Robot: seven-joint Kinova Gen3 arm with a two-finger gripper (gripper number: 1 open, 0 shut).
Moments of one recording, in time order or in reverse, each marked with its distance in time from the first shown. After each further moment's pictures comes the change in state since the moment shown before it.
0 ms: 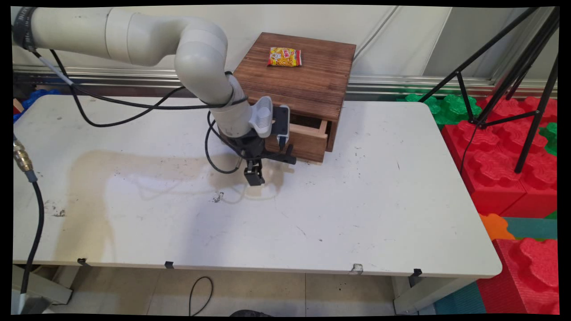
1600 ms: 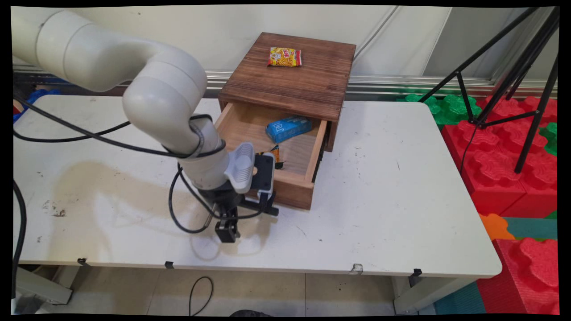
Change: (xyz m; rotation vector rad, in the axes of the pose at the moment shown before) arm -0.010 0.126 -0.045 -0.101 -0.083 0.010
